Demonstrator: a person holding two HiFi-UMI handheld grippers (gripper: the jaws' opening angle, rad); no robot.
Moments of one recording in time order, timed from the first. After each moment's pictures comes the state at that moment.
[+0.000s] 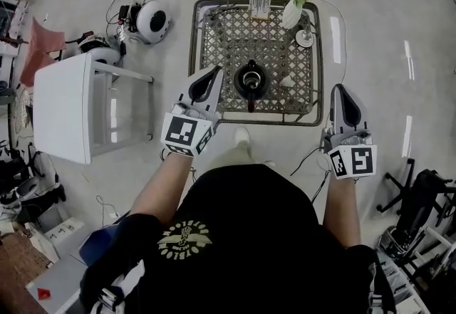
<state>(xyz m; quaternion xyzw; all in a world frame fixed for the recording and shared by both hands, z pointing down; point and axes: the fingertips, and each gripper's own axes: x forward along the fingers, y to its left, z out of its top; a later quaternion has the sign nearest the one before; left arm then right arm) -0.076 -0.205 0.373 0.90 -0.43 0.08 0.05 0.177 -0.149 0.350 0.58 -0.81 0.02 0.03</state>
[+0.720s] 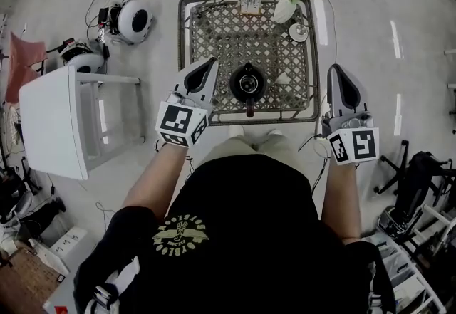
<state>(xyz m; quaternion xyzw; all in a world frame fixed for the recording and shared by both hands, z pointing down) -0.084 -0.268 0.416 0.91 -0.39 0.10 0.09 0.157 -0.216 0.347 0.59 -0.81 0.02 0.05</state>
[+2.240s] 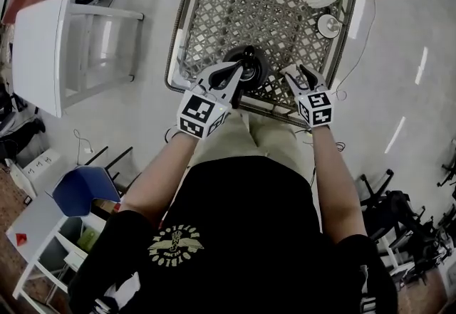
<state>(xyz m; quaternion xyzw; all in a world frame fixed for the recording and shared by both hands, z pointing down) -0.018 -0.233 0.590 0.86 -0.42 0.18 0.24 0.135 -0.241 0.730 0.33 -0.86 0.25 0.30</state>
